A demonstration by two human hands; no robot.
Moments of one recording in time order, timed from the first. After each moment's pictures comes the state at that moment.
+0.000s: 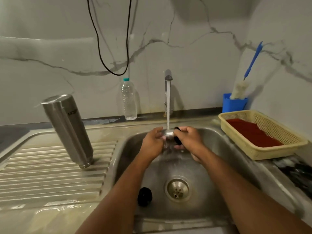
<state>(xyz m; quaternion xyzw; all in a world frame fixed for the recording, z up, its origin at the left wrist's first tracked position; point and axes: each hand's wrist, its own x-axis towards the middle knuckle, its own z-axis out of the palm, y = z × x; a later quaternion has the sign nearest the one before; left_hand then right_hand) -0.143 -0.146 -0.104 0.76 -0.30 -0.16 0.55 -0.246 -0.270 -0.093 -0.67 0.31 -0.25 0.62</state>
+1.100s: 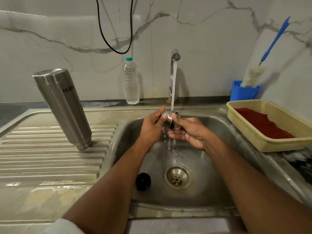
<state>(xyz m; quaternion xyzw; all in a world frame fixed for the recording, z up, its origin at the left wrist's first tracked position) -0.133 -0.151 -0.113 0.66 -0.32 -0.15 0.66 -0.242 -0.274 -0.090 -0.56 0.22 -0.14 0.79</state>
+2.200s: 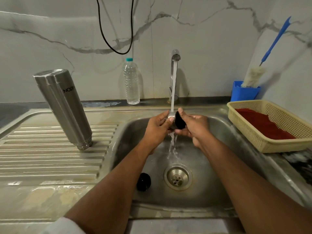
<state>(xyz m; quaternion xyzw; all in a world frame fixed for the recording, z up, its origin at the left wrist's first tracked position) -0.146 -0.157 -0.115 0.62 -0.32 -0.21 0.68 -0.243 -0.269 -0.085 -0.58 0.32 -0.27 0.70</state>
